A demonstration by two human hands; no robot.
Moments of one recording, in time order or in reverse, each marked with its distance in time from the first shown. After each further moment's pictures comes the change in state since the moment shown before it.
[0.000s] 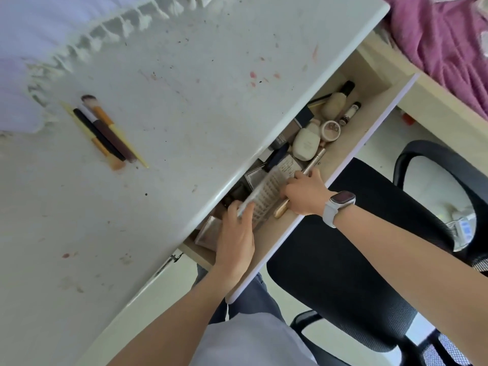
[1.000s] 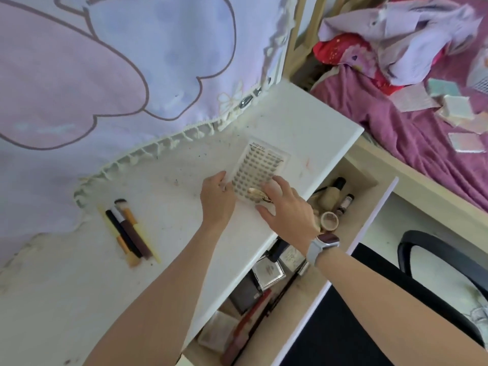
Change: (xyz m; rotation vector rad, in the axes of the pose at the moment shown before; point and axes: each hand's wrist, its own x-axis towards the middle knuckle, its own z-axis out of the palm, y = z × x) left_hand 0.206 0.030 -0.149 -0.594 0.257 -0.273; right_hand 0.043 0.020 -0.120 0.505 0.820 0.118
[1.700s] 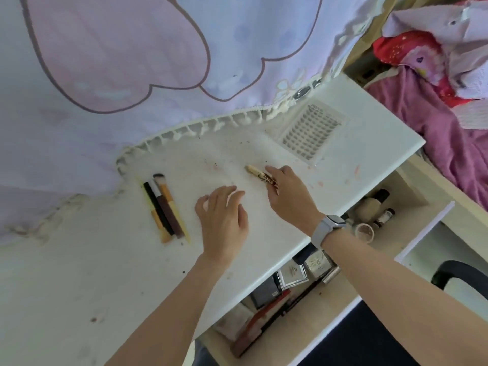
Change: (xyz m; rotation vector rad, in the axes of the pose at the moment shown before) left_hand -0.039 -0.075 -0.037 0.695 0.359 0.479; right_hand 0.050 -0.053 0.028 0.212 -0.127 -0.096
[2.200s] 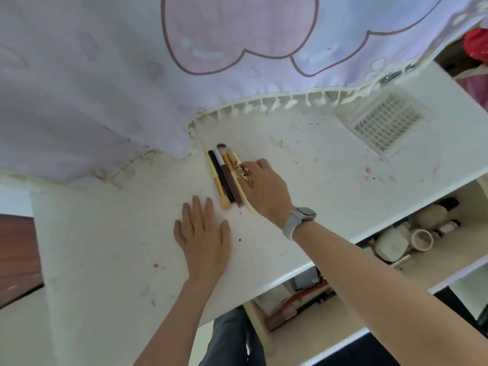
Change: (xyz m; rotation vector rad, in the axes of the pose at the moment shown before) left_hand -0.105 -0.100 -0.046 0.110 -0.250 -0.529; right_hand -0.001 -0.122 0.092 0.066 -0.109 -0.151
